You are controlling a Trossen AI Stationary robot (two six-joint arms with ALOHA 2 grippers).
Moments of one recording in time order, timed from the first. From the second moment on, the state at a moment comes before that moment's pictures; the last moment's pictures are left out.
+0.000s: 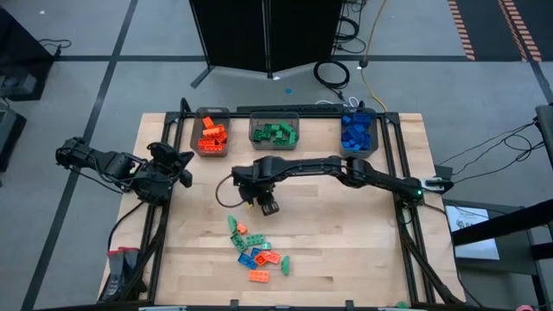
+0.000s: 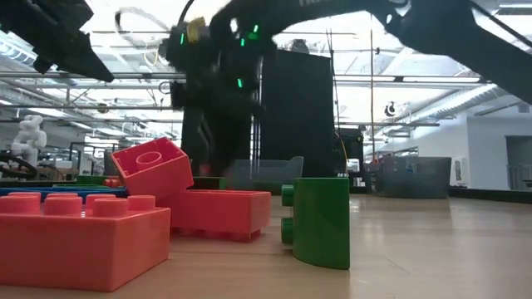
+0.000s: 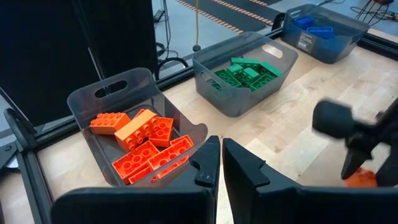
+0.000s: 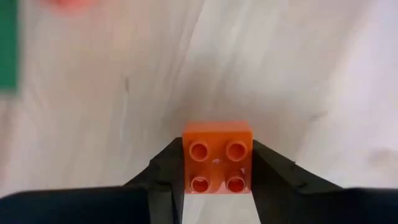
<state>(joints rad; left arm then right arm) -0.38 0.50 0.63 -1.06 -0.96 -0.91 -0.03 2.54 2.35 -1.15 -0.09 -0.36</state>
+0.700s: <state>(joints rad) -0.38 0.50 0.63 -1.06 -0.98 -0.90 -0.20 2.48 2.36 -0.19 0.05 -0.07</state>
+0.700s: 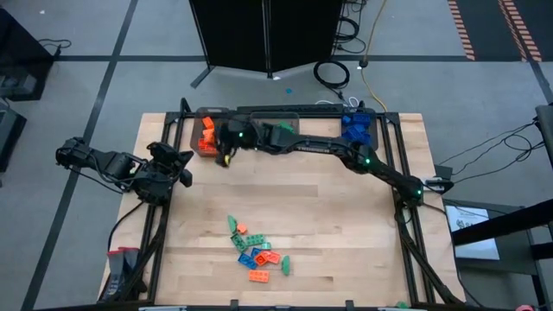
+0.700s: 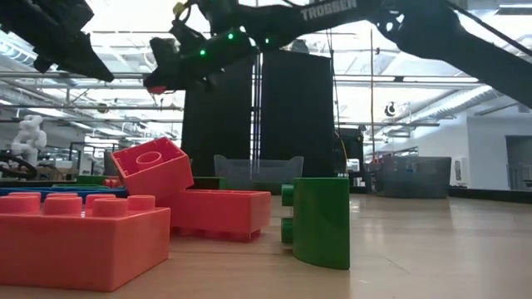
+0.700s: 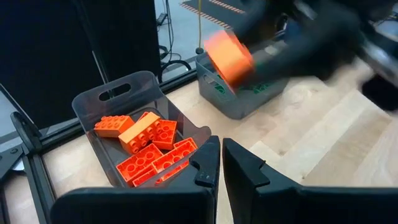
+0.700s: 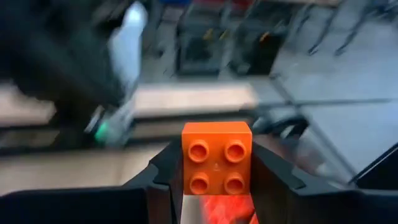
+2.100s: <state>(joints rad) -0.38 0.51 0.63 -1.06 -1.03 -0.91 -0.25 2.70 2.36 -0.02 0.17 0.12</state>
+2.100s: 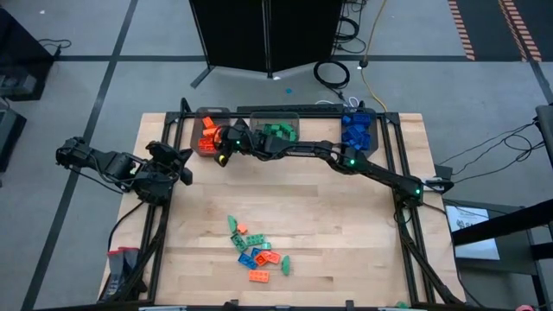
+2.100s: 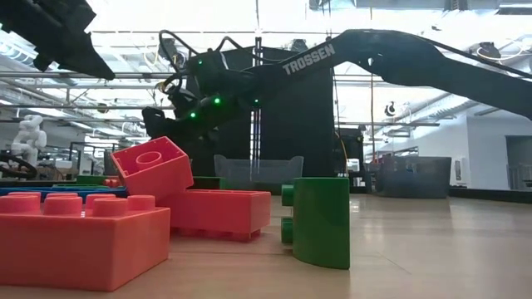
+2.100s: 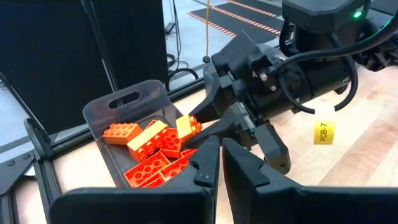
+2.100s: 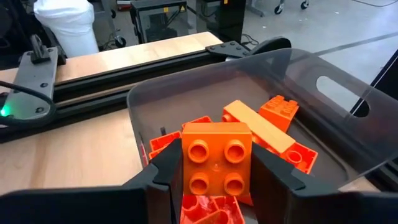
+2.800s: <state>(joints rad) -0.38 0.51 0.63 -1.06 -1.03 -0.91 -0.26 2.67 2.36 -0.02 0.04 0.18</state>
